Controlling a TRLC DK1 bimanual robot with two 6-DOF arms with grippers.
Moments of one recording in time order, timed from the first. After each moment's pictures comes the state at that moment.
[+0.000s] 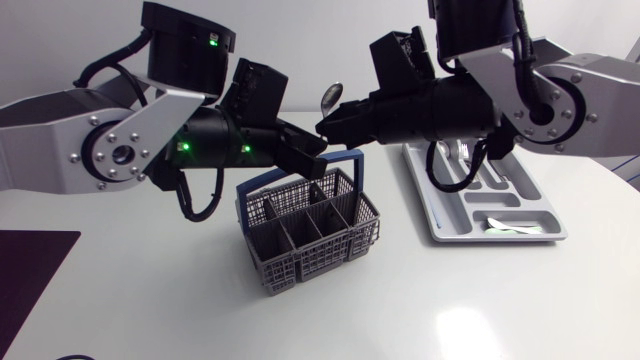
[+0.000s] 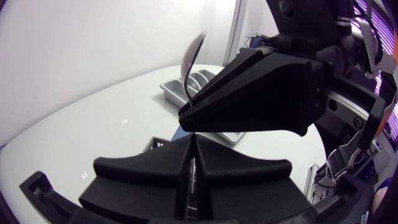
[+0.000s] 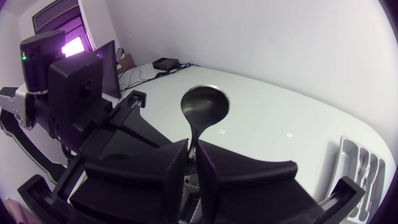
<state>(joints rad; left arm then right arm) -0.63 1.47 1.07 -0.08 0.24 0.00 0.57 1.44 1.13 -0.16 -0.34 0.11</state>
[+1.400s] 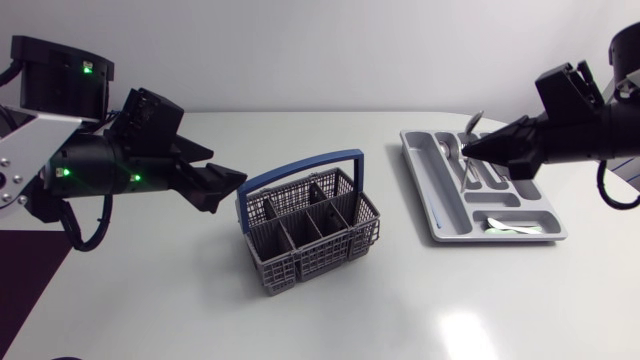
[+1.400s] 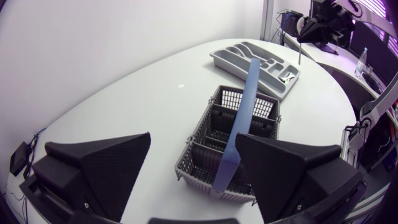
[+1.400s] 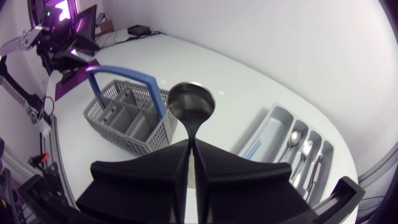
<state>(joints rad) -0.34 1.18 0.86 -0.31 0.24 0.26 -0.13 1.30 1.06 -0.64 -0.69 -0.64</state>
